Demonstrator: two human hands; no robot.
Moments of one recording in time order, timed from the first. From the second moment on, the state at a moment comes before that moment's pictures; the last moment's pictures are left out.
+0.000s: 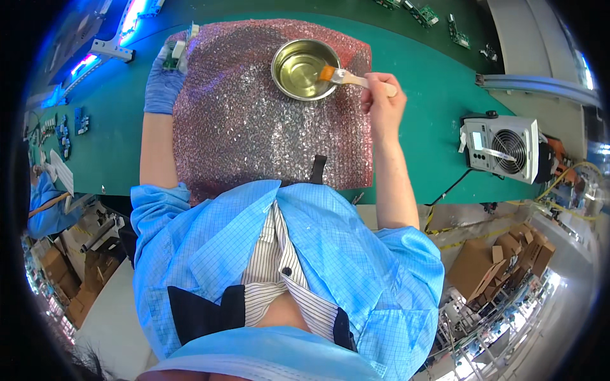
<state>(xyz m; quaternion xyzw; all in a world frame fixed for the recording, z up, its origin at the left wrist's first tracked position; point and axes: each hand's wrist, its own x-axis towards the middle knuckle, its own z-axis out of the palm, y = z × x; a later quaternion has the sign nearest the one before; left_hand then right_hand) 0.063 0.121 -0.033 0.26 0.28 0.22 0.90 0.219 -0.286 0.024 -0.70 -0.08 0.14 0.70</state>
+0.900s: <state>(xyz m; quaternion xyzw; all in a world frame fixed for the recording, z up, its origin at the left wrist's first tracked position) 0.079 0.006 0.022 0.63 0.09 -0.07 0.77 0.208 -0.259 0.085 -0.65 -0.38 0.25 0.61</state>
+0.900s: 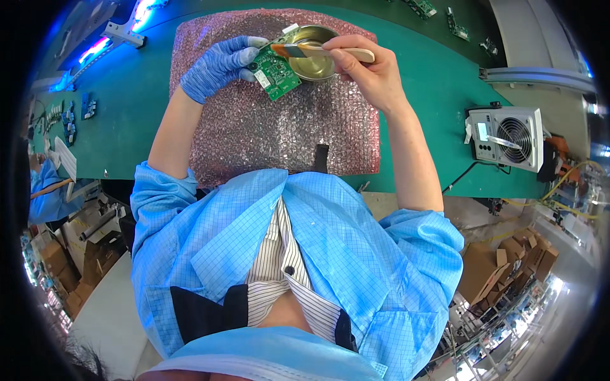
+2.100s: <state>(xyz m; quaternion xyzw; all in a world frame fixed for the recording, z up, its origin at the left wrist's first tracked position) 0.089 -0.008 0.029 0.67 0.14 0.00 0.73 0.173 -0.260 0.070 -0.73 -0.38 0.22 0.53</state>
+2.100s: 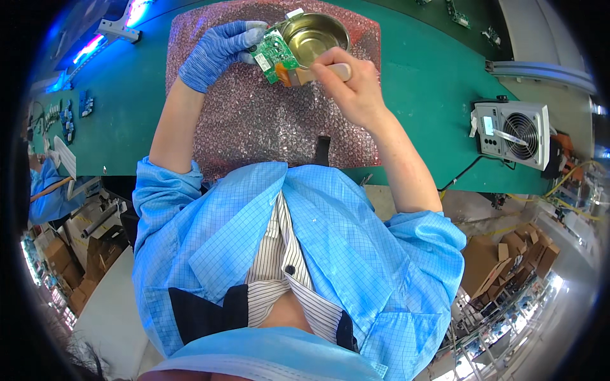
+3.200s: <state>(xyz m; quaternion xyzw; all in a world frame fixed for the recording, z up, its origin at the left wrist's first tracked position) 0.100 -0.010 0.021 0.54 0.19 0.20 0.79 0.162 -0.233 0.050 -0.67 -0.23 0.16 0.69</state>
